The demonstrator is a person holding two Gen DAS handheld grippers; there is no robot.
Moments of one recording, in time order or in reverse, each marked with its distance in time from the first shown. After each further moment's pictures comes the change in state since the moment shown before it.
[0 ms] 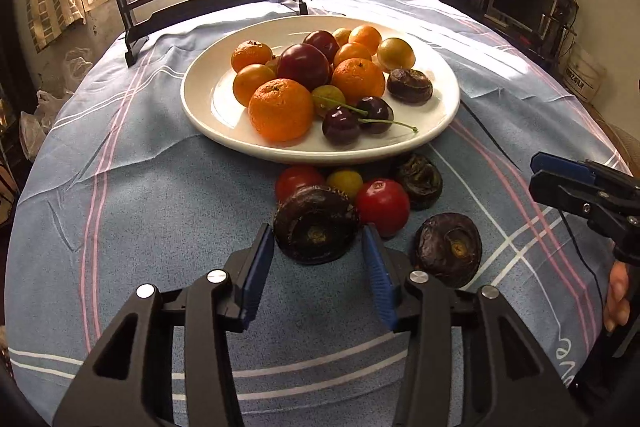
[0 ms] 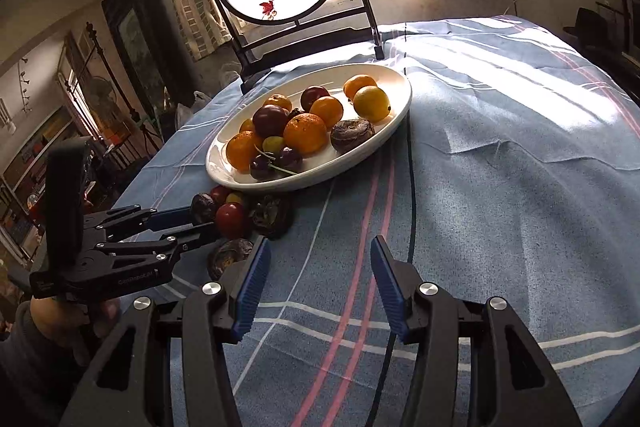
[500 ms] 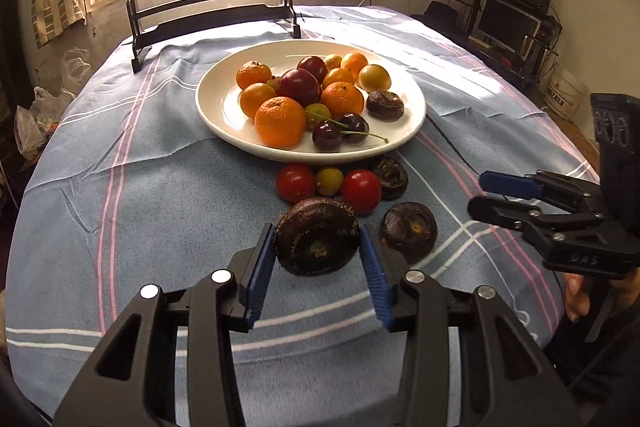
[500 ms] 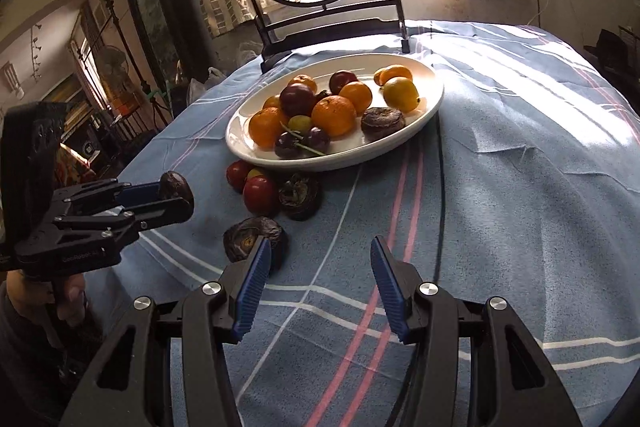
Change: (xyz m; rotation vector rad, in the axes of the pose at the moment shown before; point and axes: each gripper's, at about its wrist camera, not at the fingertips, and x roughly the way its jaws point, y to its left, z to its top) left arm -0.054 0.006 -0.020 -0.028 -0.070 -0.070; right arm 0.009 0.029 -0.006 -0.125 0.068 0.021
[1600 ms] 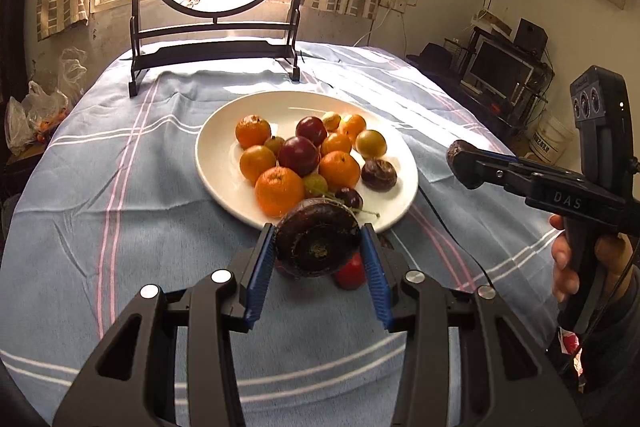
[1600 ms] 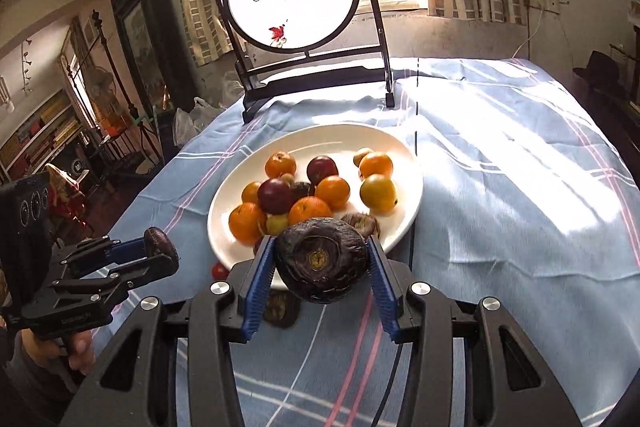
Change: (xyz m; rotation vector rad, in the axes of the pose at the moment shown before) left arm 0.004 0.016 0.054 -0.090 -0.098 -0.069; right arm -0.009 -0.028 0.096 0.041 -0.082 -0.059
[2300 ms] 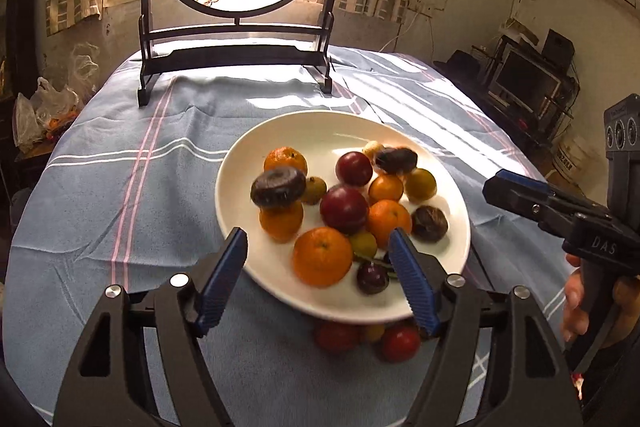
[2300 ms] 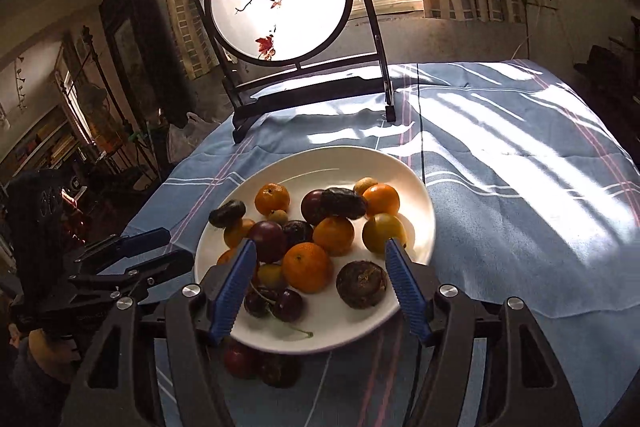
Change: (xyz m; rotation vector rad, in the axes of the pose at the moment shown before) left arm 0.032 0.026 0.028 -0.018 0.018 0.062; right arm 0.027 0.000 0.014 0.028 -0.022 -0.004
